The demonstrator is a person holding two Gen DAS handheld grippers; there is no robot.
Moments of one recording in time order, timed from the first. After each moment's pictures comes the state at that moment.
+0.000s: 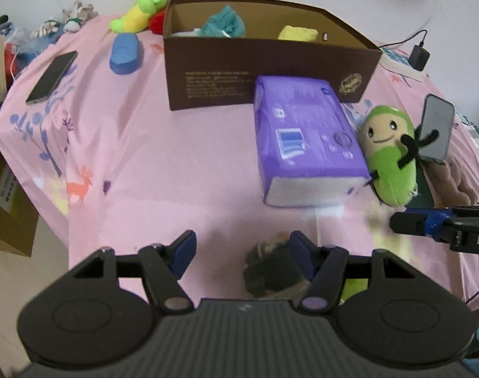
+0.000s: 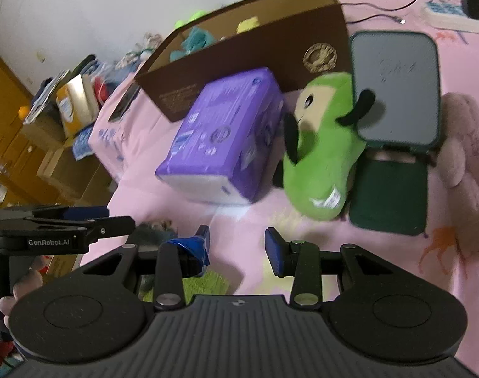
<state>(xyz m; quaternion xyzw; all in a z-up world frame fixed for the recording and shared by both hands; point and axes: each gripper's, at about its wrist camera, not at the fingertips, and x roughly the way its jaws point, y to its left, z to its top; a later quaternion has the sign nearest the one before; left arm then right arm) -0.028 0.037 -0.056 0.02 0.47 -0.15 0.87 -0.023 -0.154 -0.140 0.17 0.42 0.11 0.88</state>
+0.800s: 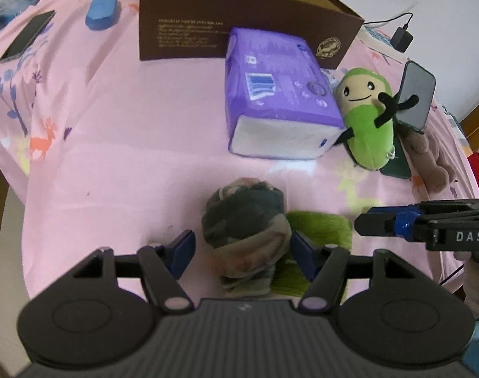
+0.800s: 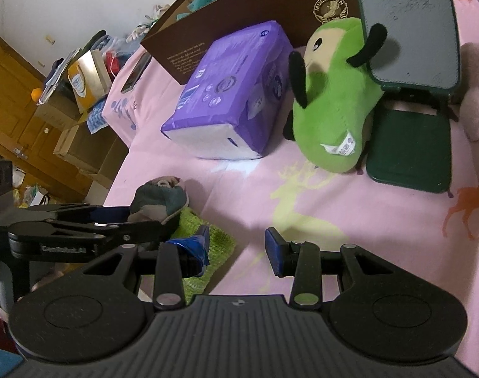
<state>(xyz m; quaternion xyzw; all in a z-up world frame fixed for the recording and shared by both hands) -0.044 0.029 -0.088 -0.02 0.51 -0.19 0.84 -0.028 -0.157 -0.158 0.19 0.46 0.16 0.85</state>
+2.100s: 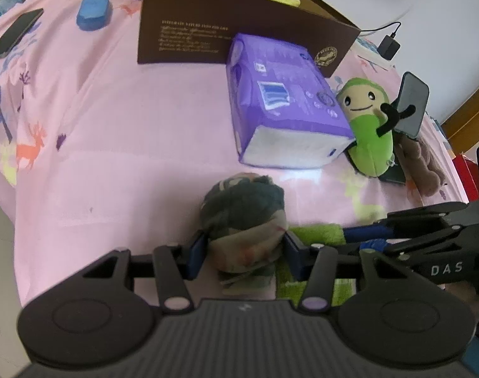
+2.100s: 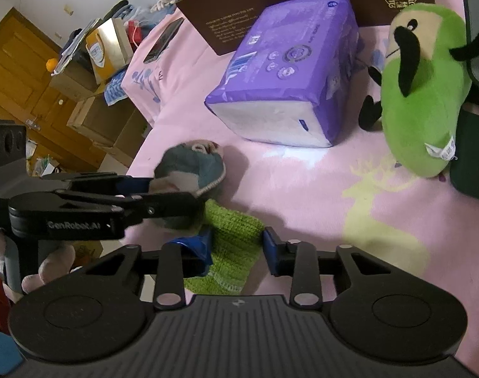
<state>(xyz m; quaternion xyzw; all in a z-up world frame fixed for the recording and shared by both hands) -0.031 0.055 -0.096 -0.04 0.50 -0.23 0.84 -0.009 -0.117 -0.166 0.17 0.48 0.20 0.84</state>
